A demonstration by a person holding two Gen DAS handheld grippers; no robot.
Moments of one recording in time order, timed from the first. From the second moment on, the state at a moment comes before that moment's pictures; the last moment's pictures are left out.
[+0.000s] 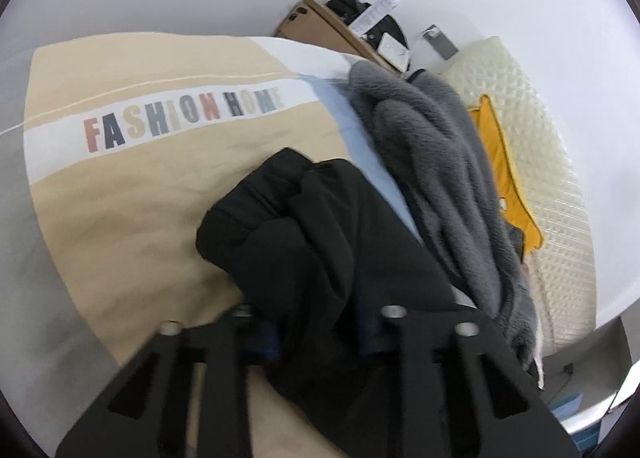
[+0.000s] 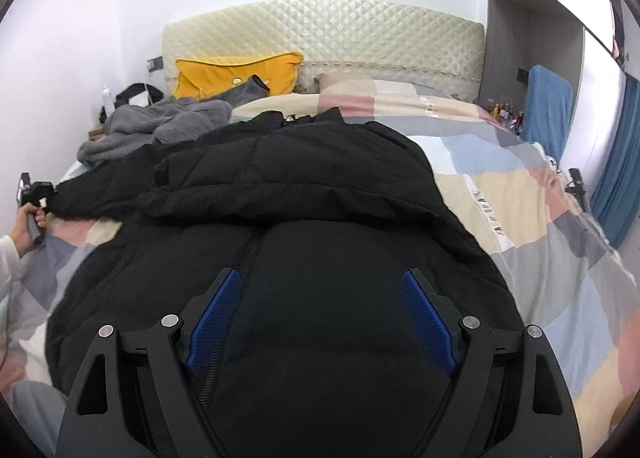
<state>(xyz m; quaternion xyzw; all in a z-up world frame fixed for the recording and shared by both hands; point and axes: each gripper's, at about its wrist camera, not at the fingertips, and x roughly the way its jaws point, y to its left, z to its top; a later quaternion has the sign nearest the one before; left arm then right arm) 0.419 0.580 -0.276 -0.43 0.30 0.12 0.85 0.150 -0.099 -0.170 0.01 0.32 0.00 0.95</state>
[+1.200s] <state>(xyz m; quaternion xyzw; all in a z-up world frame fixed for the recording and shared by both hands) 0.325 0.307 0.070 -0.13 0.19 0.07 0.97 0.085 -0.173 -0.113 0.06 0.22 0.08 0.97</state>
